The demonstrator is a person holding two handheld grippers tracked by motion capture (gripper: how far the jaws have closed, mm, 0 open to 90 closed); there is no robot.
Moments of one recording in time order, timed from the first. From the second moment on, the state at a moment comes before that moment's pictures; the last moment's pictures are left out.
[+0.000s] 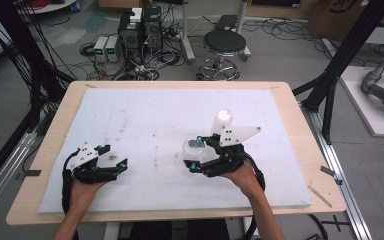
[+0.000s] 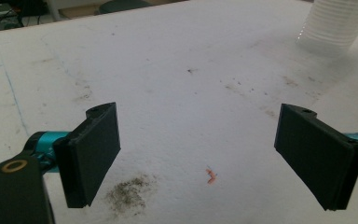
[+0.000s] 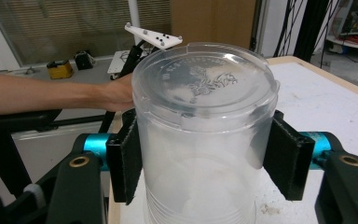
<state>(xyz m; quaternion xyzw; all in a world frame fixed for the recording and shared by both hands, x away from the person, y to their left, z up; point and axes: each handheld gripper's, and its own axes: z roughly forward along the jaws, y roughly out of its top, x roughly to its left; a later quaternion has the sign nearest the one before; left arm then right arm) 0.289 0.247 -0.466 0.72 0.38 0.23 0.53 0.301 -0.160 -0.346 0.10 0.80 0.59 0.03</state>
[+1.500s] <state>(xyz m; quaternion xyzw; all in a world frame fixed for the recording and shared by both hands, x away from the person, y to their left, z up) 0.313 0.103 -0.401 0.73 0.06 -0.02 0.68 0.309 -0.147 -0.343 0.07 0.79 0.61 0.00</state>
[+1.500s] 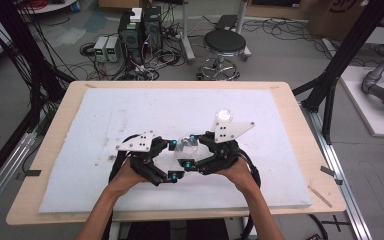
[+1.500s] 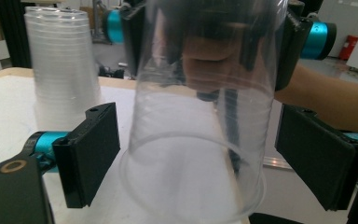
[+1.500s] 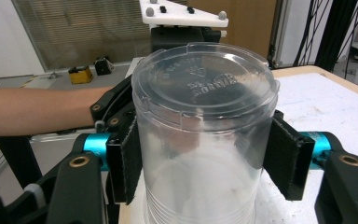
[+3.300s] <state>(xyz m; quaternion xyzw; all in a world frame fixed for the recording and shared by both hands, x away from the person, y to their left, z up) 0.309 0.107 -0.398 0.75 0.05 -0.01 0.65 0.309 -0.142 -0.349 0.07 0.80 0.59 -0.01</state>
